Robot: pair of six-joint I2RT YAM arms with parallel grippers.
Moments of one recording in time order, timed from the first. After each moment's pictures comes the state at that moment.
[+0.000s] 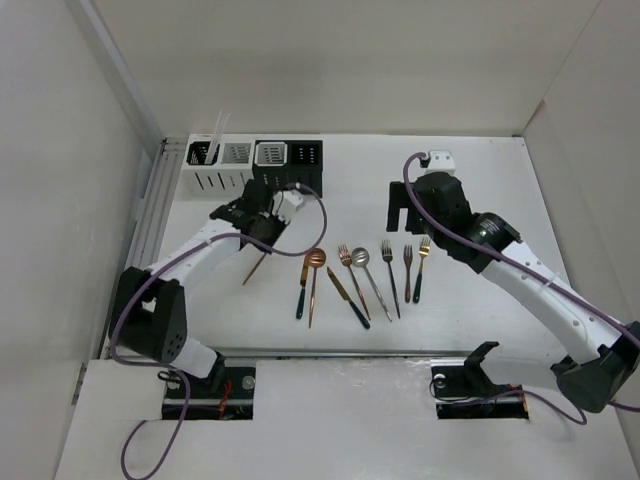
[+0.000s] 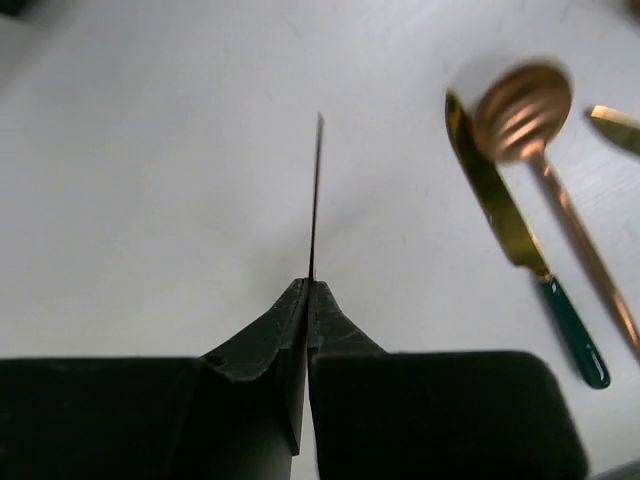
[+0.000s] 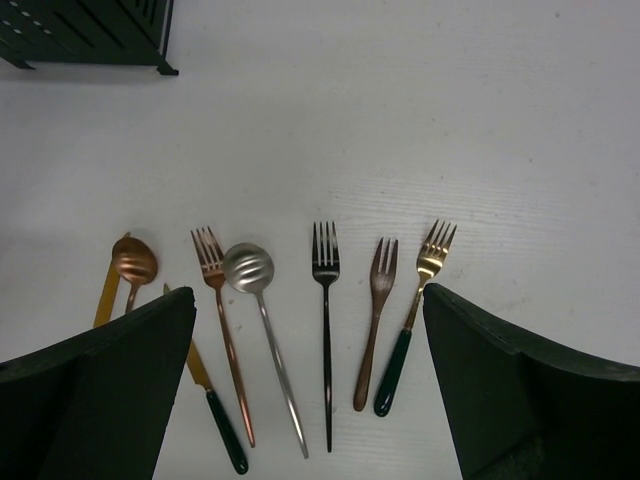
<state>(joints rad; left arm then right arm) -0.41 1.49 1.01 -0.56 0.06 0.30 0.66 1.18 1.24 -0.67 0.46 0.40</state>
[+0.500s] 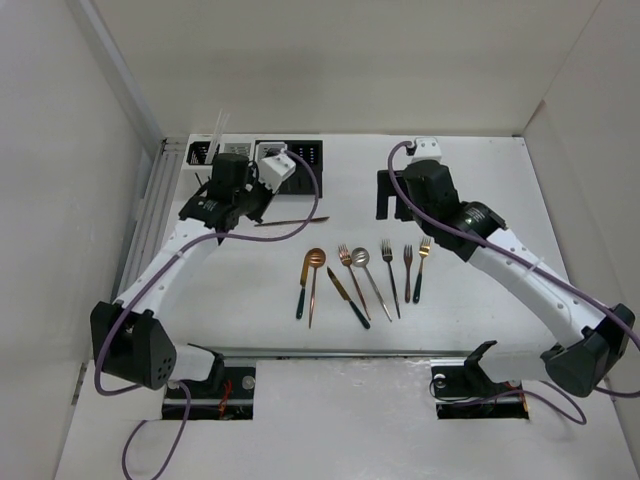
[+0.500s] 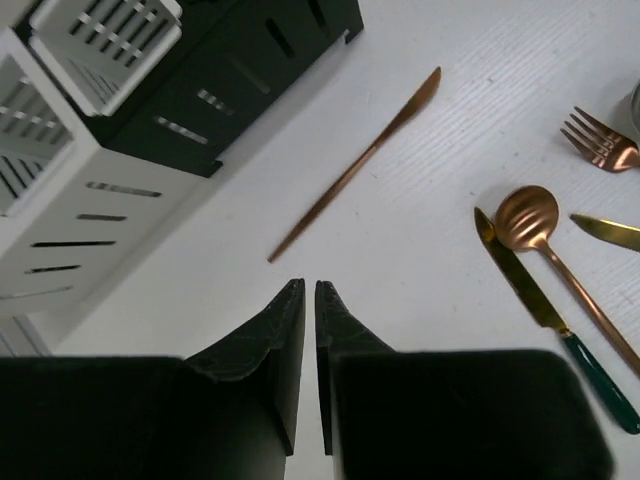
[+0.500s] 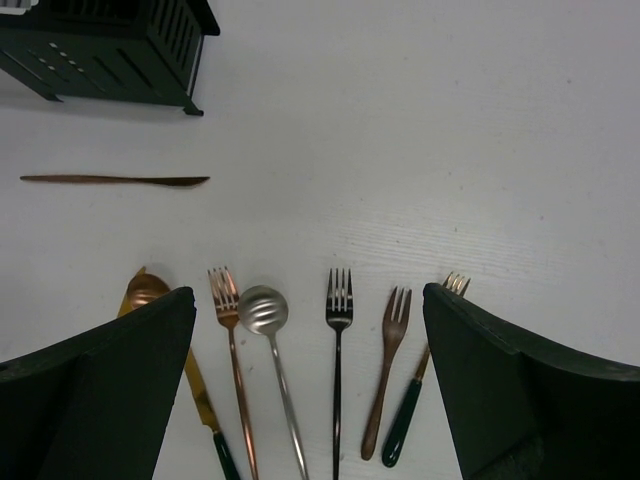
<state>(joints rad) -0.33 1.33 1.17 -0.48 0.17 0.40 0.66 1.29 1.31 -0.57 0.45 0.33</state>
